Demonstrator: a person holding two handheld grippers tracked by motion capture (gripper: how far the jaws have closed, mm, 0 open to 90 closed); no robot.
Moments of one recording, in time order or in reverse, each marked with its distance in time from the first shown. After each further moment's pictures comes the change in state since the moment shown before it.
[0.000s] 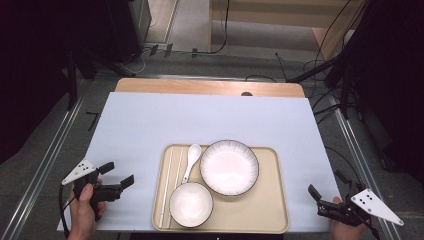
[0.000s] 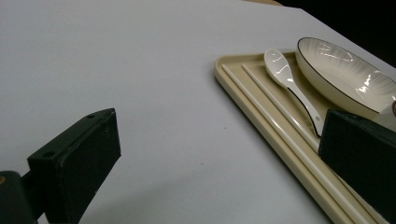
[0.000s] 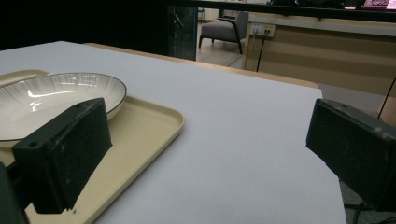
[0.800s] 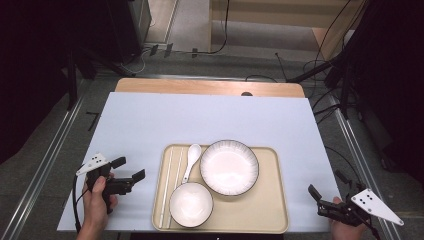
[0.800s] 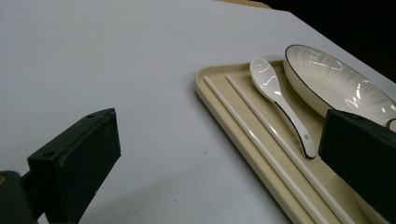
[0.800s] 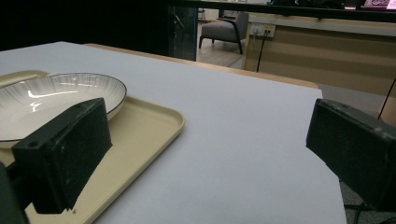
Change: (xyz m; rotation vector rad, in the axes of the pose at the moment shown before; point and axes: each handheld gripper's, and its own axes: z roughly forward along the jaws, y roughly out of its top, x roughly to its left) left arm -0.011 0.011 0.027 0.001 -0.044 -0.016; right arm 0.000 0.000 0.000 0.001 0.001 0.003
